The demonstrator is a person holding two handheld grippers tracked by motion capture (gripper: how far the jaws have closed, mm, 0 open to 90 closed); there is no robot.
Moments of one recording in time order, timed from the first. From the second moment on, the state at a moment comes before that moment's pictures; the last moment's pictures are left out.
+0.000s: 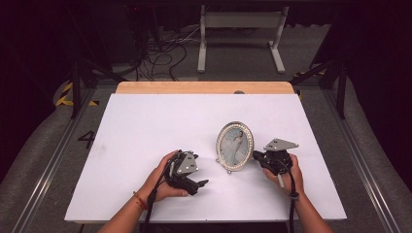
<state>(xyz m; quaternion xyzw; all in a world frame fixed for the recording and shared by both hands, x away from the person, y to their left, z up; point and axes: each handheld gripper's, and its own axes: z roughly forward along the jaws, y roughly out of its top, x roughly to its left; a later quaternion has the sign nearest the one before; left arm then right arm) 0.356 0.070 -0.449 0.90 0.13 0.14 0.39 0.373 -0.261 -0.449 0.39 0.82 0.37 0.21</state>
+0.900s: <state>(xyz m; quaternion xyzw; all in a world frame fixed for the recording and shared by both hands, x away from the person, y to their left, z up) 0.357 0.074 -0.448 0.90 0.14 0.15 0.39 0.320 -0.232 -0.429 0.35 0.81 0.44 0.17</state>
